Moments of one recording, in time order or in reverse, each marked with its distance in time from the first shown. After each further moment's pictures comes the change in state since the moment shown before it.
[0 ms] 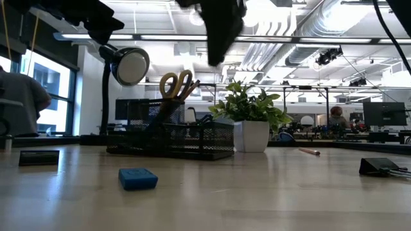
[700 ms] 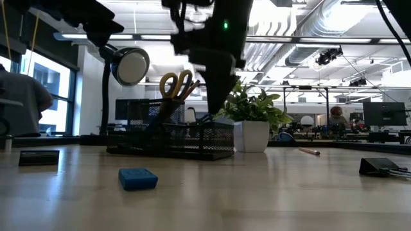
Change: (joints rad) left arm 0.000 0.000 0.000 -0.016 -0.024 -0.053; right arm -0.030 0.001 -0.298 0.266 0.065 0.015
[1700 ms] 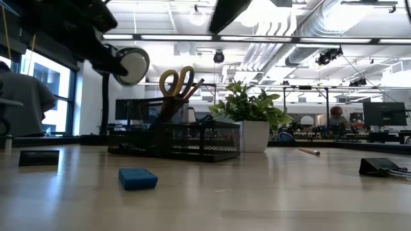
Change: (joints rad) left arm 0.000 0.174 -0.112 0.068 -0.075 0.050; right arm 0.113 -0.294 -0.083 0.131 0.159 -0.215
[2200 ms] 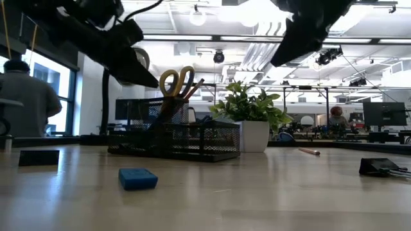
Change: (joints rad) left arm 0.000 0.313 0.000 0.396 -0.248 0.015; right arm -0.081 -0.642 -0.866 0.441 0.037 0.280
